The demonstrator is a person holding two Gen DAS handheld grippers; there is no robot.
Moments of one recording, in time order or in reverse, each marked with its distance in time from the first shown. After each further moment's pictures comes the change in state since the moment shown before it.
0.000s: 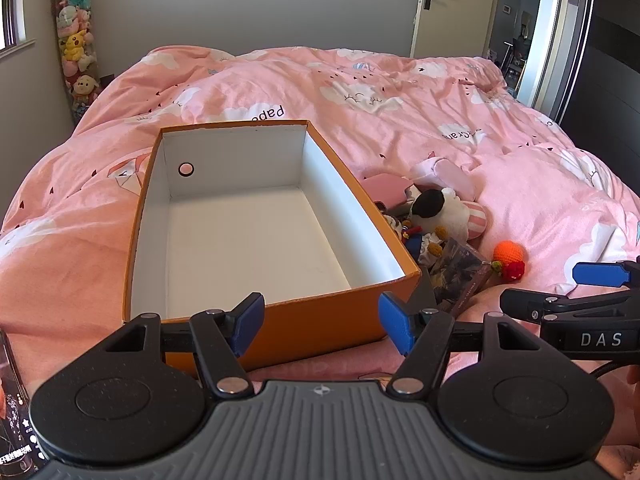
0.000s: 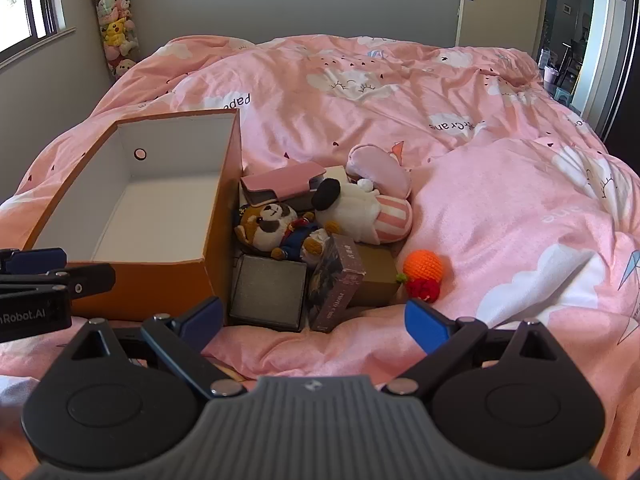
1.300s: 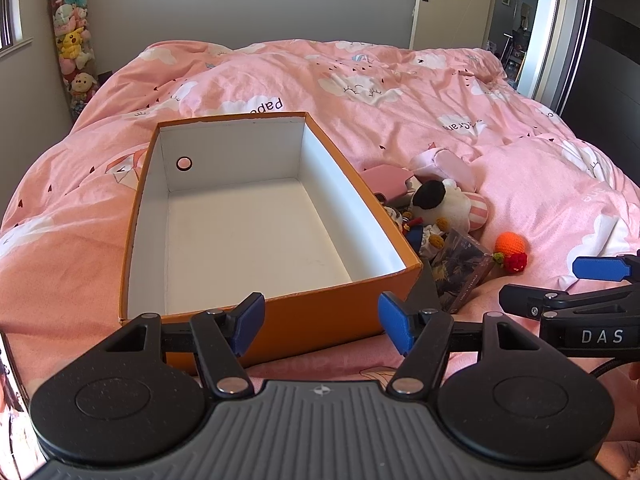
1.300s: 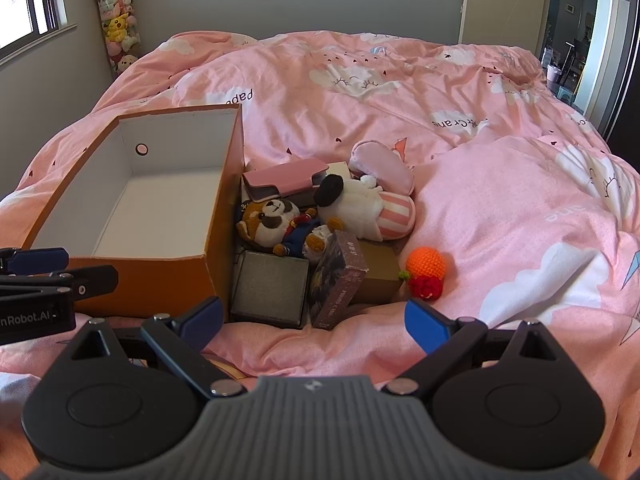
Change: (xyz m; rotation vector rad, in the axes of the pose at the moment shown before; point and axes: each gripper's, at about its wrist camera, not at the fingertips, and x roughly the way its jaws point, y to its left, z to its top) left arm 0.004 0.001 0.000 0.008 0.031 -0.008; right arm 0.003 0.001 -0.002 -0.009 0.011 0.004
